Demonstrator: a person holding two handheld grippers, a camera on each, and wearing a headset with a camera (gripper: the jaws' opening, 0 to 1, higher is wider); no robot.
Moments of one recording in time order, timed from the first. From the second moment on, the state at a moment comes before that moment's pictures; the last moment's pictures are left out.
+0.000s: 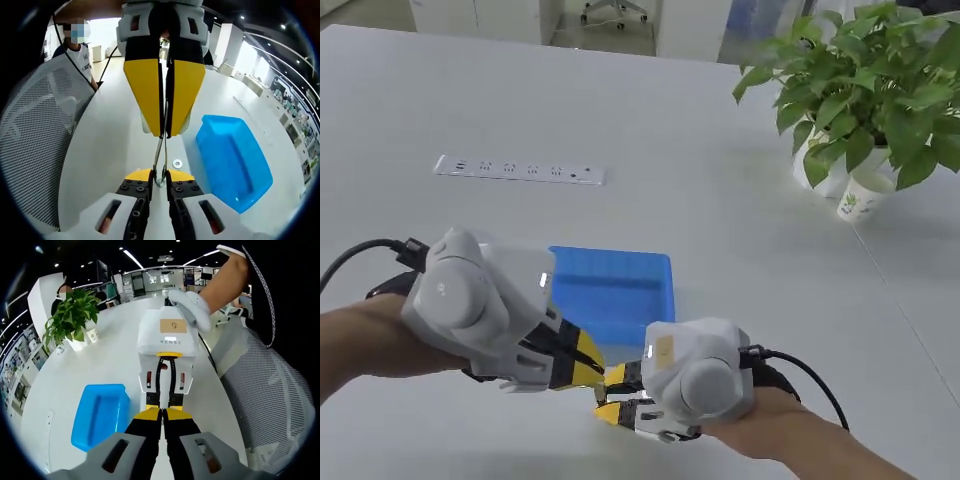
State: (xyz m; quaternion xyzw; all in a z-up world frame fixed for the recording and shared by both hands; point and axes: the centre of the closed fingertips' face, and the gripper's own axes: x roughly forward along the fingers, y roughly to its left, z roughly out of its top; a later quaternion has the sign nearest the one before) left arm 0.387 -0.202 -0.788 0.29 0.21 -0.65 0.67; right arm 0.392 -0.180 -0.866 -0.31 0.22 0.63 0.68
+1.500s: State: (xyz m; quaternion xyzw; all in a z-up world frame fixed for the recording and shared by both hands) left arm 0.401 -0.210 -0.790 0.25 0.24 -0.65 0.67; right arm 0.398 -0.183 -0.867 -0.27 0.25 0.62 0.69
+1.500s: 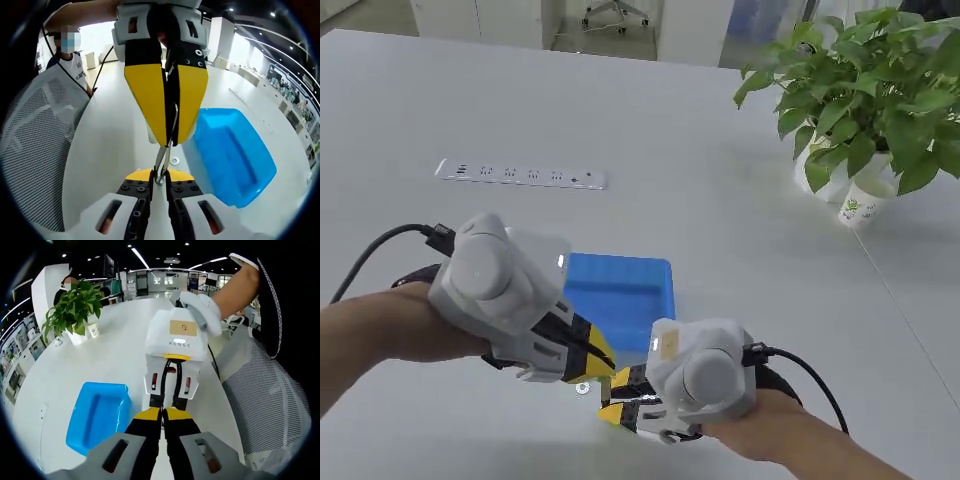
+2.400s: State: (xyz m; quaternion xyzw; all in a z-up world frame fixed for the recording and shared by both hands) left arm 0.404 -0.208 -0.767 0.27 0.24 -0.66 0.66; right arm 0.403 -0.182 -0.844 -0.27 0.25 0.62 0.69
